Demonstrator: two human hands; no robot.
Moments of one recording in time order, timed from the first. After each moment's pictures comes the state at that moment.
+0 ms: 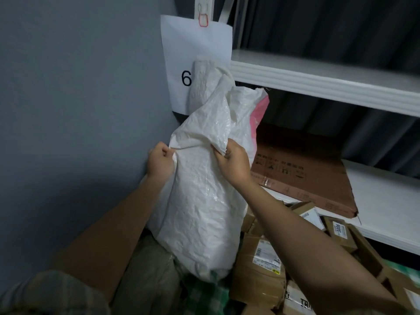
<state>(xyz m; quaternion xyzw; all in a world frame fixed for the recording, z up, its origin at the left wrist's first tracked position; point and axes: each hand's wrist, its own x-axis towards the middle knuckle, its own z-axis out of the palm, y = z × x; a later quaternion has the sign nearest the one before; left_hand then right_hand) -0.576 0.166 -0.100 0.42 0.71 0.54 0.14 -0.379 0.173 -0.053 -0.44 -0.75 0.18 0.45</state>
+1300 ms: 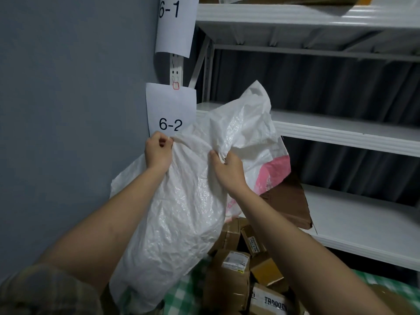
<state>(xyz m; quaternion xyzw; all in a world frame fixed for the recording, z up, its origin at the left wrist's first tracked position) -0.480 0.088 0.042 0.44 0.60 0.66 0.10 -0.293 0.052 0.045 -0.45 -0.68 0.27 0.52</state>
